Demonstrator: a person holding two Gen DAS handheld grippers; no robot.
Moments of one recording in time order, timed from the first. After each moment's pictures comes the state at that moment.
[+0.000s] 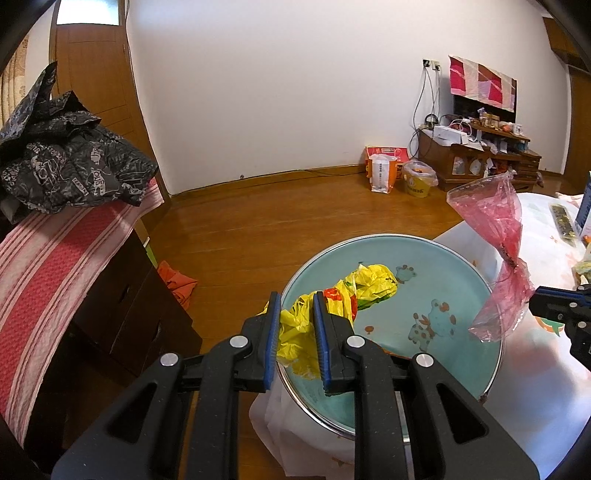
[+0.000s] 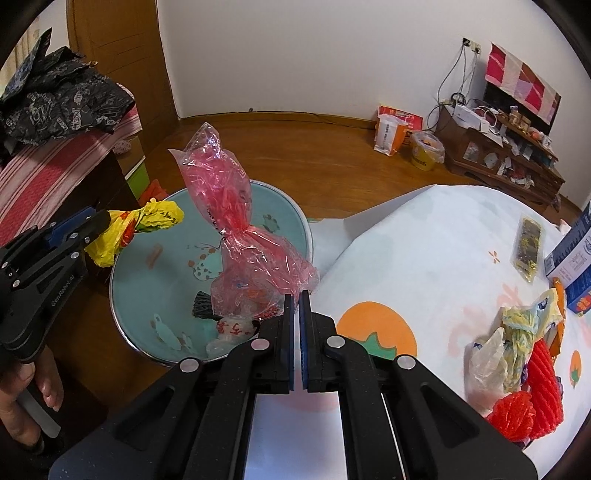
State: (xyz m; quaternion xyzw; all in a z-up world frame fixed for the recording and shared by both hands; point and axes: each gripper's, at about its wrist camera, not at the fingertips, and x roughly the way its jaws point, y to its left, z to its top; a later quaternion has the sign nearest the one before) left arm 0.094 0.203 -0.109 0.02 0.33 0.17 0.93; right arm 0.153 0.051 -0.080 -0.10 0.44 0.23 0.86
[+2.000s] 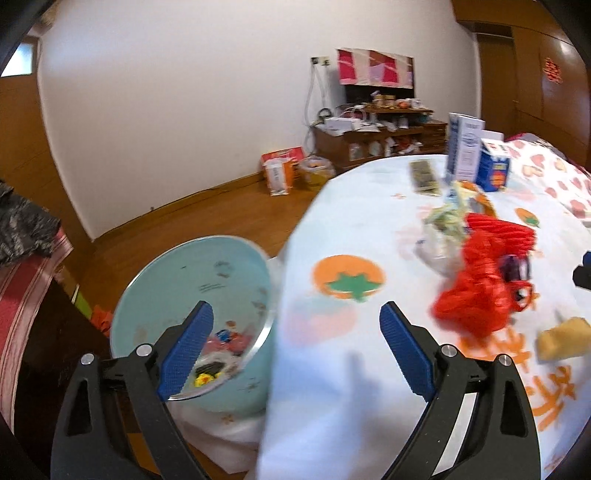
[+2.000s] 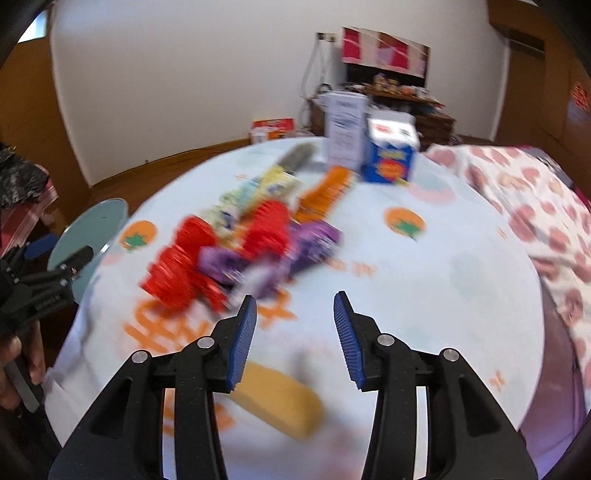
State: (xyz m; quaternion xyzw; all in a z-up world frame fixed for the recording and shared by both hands) left arm 0.066 0.032 -0.107 0.08 0.33 -0.02 0.94; right arm 0.024 -0.233 -0.062 0.01 0.40 0.03 0.92
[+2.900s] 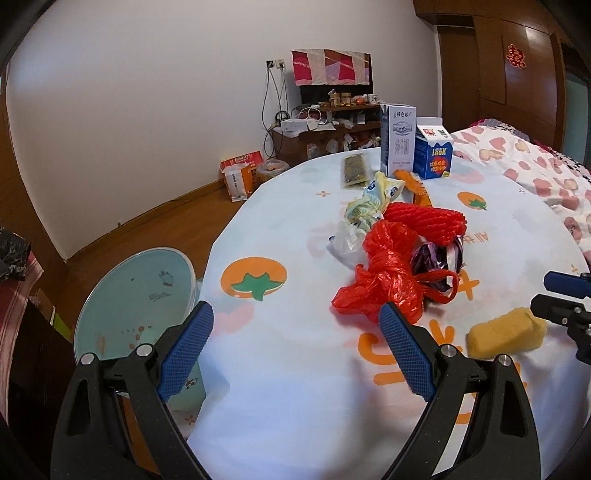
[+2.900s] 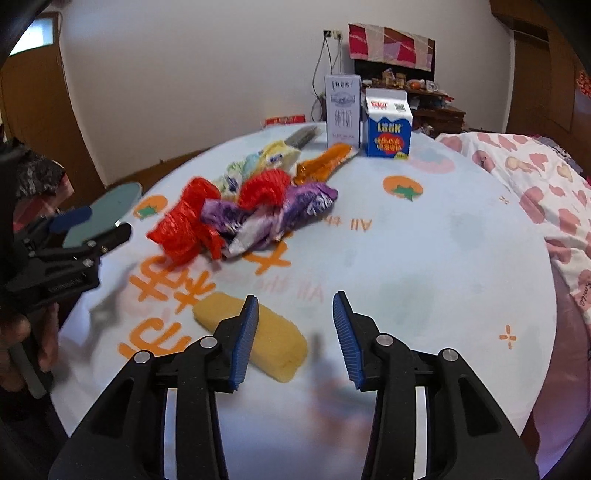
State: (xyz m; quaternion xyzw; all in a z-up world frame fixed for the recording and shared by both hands) left arm 0.045 -0.025 -0.106 0.10 0.33 -0.08 0.94; right arm -0.004 -0.226 -0.075 0.02 0.40 0.08 0.91
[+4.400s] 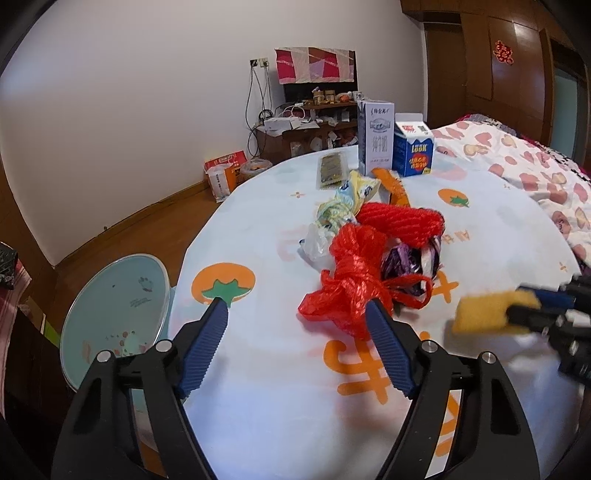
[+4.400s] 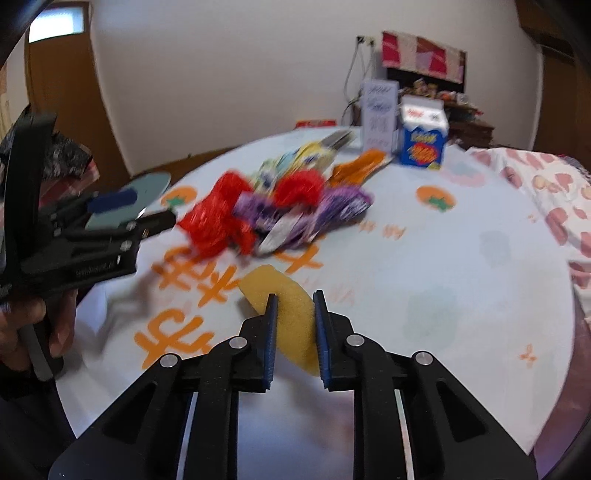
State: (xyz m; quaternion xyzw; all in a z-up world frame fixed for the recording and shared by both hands) left arm 0.048 -0.046 -0.104 0.10 0.33 -0.12 0.93; right arm -0.003 -0.227 -0.073 0.01 0.38 0.12 0.92
